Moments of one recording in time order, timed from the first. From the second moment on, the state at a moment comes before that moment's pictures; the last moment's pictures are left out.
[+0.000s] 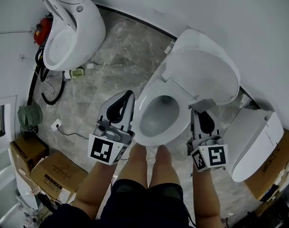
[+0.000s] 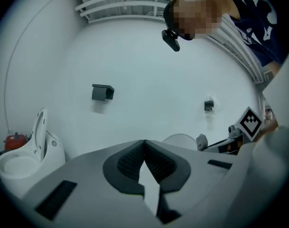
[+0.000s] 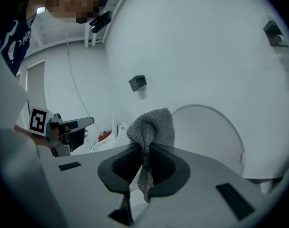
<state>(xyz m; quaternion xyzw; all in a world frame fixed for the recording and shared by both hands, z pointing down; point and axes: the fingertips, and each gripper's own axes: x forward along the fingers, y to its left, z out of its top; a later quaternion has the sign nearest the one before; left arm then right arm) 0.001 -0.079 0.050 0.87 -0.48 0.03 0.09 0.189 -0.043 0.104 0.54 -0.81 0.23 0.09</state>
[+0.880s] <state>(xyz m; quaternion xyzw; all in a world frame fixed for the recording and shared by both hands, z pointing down) -0.004 -0.096 0.306 0.86 -0.48 0.08 0.16 0.186 -0.058 0.412 0.58 -0.72 0.33 0.19</state>
